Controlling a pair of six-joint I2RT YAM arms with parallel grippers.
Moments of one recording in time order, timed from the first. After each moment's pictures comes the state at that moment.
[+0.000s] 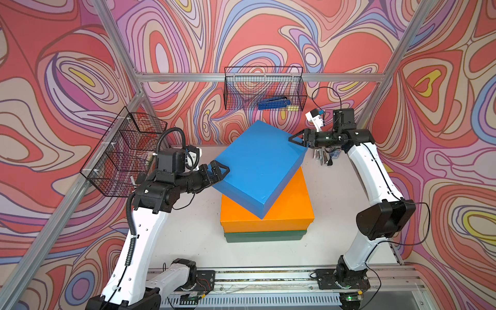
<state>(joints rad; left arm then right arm) -0.18 1.10 1.44 -0.98 0.49 -0.67 0.09 1.80 2.01 -0.90 -0.88 0.15</state>
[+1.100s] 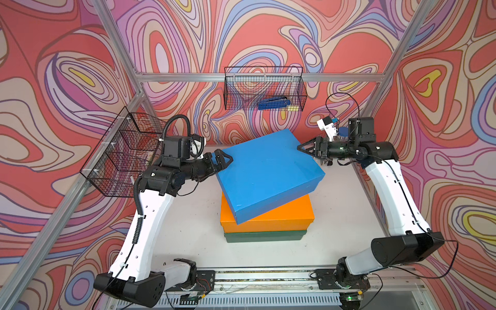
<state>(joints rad) -0.20 1.25 1.59 -0.97 0.49 -0.64 0.08 1.51 1.79 -0.96 -0.90 0.27</state>
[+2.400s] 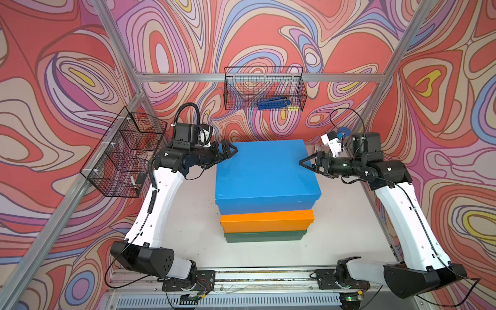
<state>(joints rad) -0.20 1.46 1.74 -0.96 0.51 -0.56 0.17 1.28 1.62 -1.02 -0.68 0.39</state>
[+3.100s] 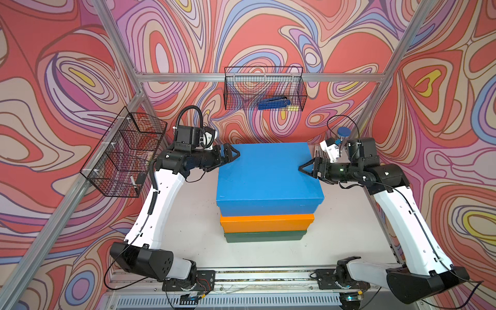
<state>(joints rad) -0.21 1.44 1.69 -0.96 0.56 -0.52 0.21 1.24 1.55 -1.04 -0.59 0.45</state>
